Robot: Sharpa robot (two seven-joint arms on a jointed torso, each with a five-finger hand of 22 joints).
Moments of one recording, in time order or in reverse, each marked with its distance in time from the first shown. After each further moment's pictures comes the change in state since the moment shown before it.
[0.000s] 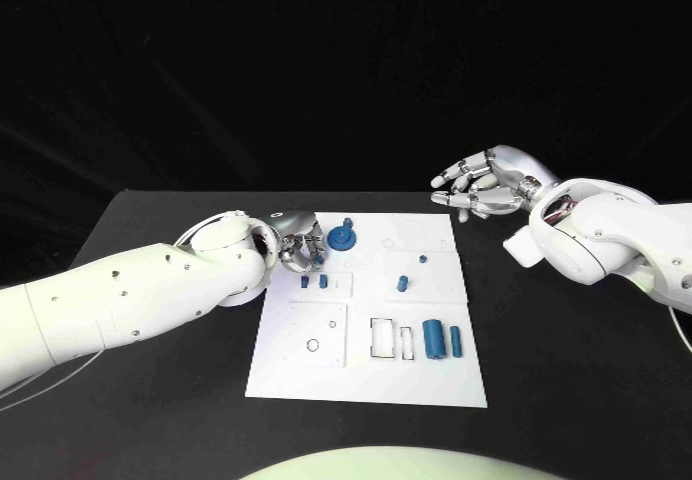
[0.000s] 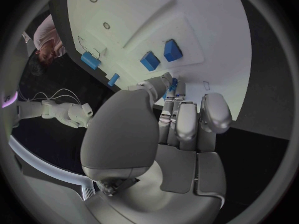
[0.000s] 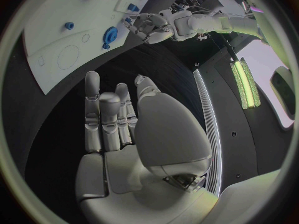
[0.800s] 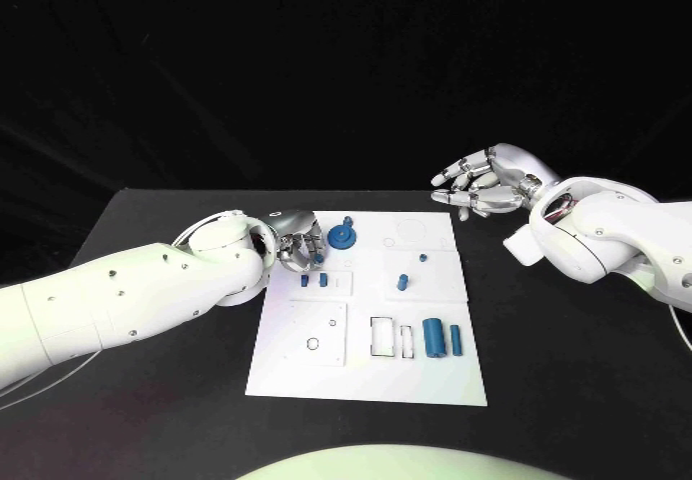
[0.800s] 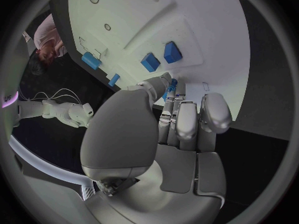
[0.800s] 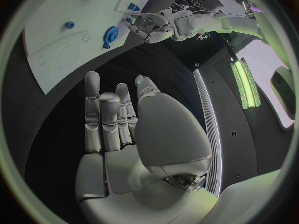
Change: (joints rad) left arm -0.002 -0.009 0.000 0.008 0.002 -0.003 0.003; left_hand -0.004 -0.004 -0.003 0.003 0.000 -0.022 0.000 -0.012 -0.012 0.000 0.007 -0.009 -0.001 -0.003 0.003 -0.003 -0.006 0.000 0.000 0.000 0.000 0.000; right arm 0.000 0.000 0.000 -0.002 0.000 0.000 0.000; right_hand 0.000 0.000 0.000 0.000 0.000 -0.003 0.003 0.000 0.000 0.000 0.000 0.000 -0.001 0.000 0.000 0.000 -0.005 0.000 0.000 0.000 0.000 0.000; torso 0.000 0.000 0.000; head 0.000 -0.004
